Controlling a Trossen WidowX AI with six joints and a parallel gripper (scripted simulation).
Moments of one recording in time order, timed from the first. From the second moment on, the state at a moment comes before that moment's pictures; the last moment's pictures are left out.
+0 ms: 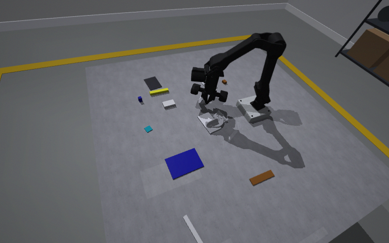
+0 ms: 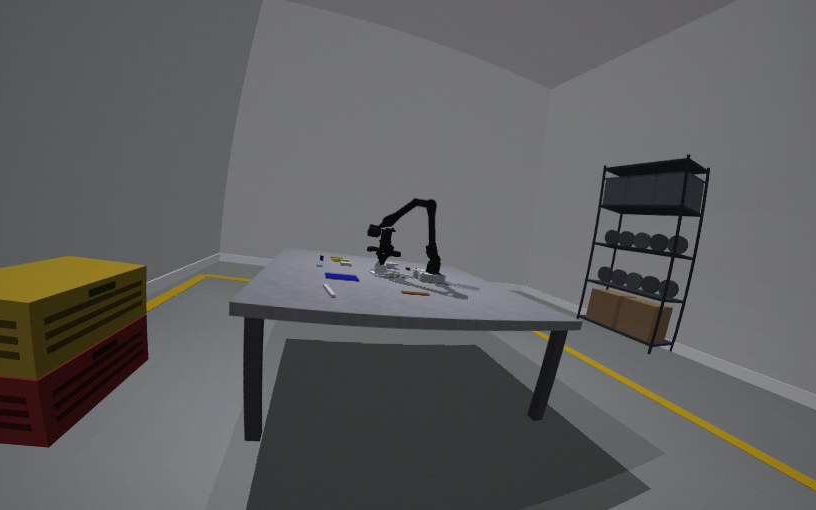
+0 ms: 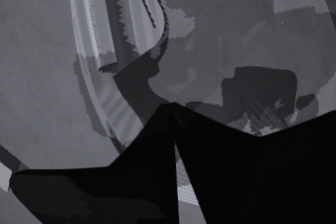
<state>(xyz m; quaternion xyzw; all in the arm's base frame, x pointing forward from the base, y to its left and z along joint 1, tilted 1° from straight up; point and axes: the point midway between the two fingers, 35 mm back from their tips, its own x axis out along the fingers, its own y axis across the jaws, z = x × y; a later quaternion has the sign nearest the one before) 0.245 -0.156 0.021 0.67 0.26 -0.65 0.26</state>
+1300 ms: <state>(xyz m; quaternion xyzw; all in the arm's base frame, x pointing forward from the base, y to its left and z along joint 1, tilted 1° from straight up) 0.271 -0.187 0.041 0.66 0.26 -0.66 0.24</state>
